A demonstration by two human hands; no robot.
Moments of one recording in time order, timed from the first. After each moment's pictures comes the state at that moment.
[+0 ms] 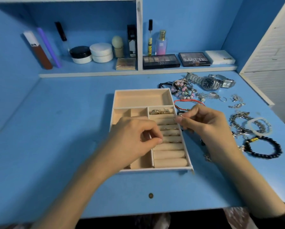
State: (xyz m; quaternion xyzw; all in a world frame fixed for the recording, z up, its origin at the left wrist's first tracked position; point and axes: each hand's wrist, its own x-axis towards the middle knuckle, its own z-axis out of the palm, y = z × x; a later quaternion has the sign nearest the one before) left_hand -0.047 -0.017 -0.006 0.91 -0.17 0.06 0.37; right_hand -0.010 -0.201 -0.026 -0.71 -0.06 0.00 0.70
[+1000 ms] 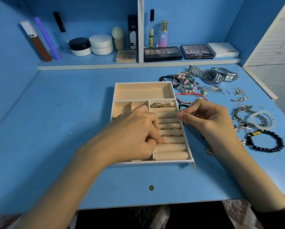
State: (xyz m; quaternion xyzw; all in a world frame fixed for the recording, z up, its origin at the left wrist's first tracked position) left_hand -0.046 -0.015 0.005 0.95 -0.24 -0.05 0.20; right_hand -0.015 -0.201 -0.027 -0.73 -0.07 -0.01 0.68
